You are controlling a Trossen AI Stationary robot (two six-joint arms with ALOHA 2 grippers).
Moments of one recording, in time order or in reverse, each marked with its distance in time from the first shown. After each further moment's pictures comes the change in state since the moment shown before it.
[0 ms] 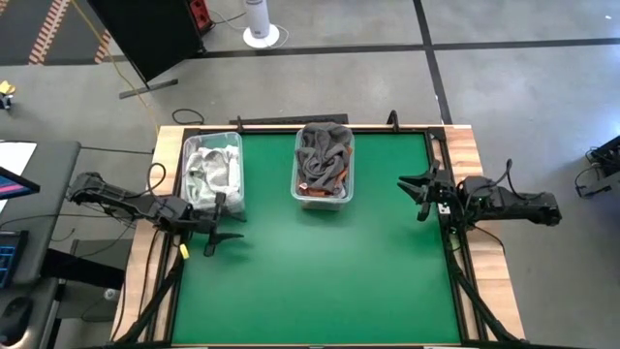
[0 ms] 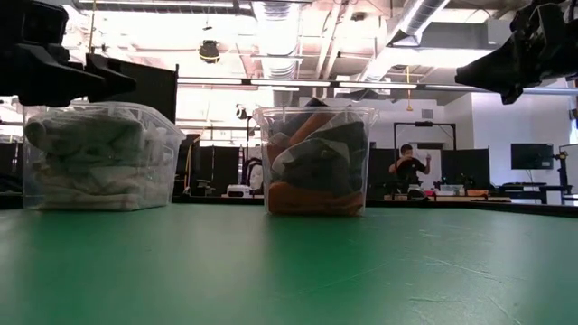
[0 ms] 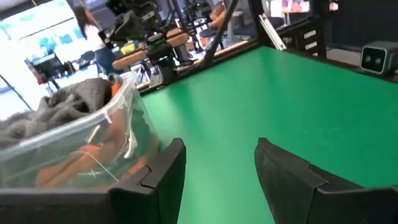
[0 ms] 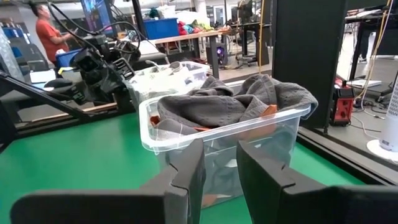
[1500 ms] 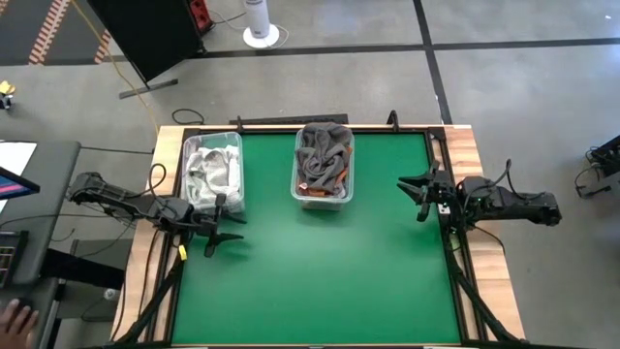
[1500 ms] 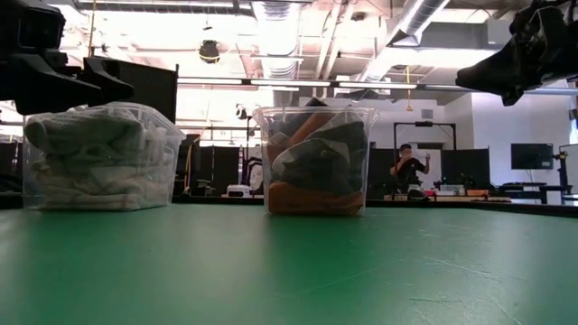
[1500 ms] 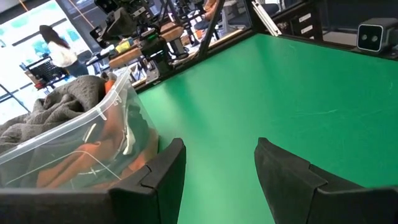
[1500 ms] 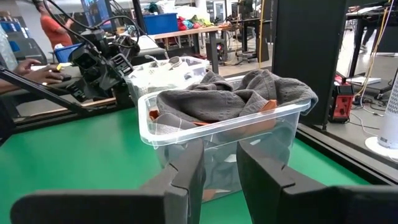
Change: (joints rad) left arm -0.001 -0.001 0.000 -0.044 0.001 0.067; right arm 0.000 0.000 0.001 -0.023 0.000 0.000
